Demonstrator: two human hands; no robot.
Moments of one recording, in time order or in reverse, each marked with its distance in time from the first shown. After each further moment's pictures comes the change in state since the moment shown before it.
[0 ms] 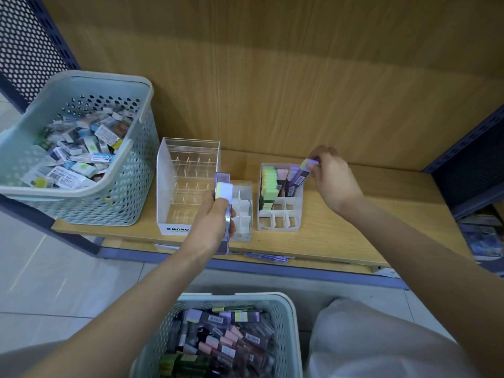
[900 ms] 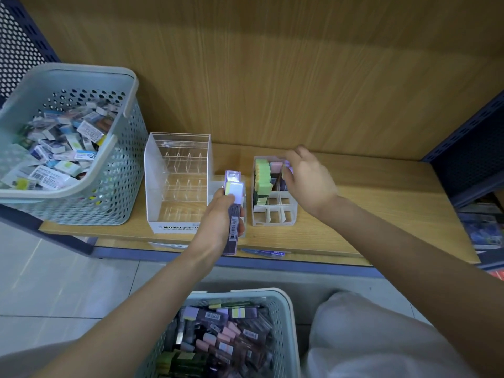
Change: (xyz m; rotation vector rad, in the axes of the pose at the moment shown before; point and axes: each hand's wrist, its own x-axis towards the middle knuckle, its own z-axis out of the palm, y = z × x) left_hand 0.000 0.000 0.025 -0.171 -0.062 -0.094; right_hand -0.009 -0.018 0.019 -0.129 -0.028 -0.183
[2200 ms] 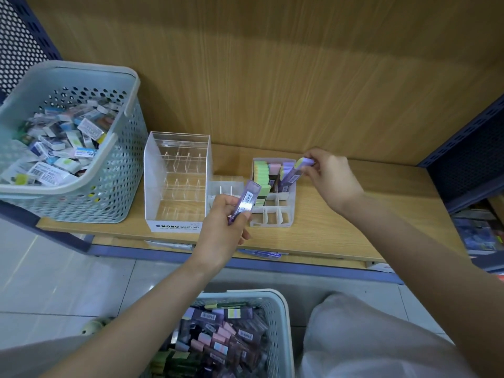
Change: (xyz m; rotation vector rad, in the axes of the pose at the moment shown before) left_hand 0.001 -0.024 -0.002 0.336 -0.009 0.239; right_hand -0.005 0.028 -0.026 0.248 -0.013 0.153
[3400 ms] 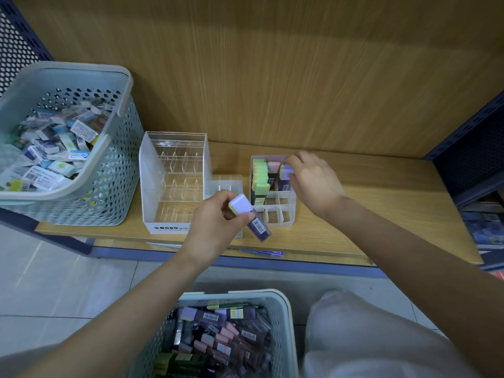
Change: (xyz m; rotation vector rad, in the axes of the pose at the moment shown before) left_hand 0.009 0.011 -0.009 0.260 -0.017 0.050; right_hand 0.006 0.011 0.037 -0.429 0.021 -0.288
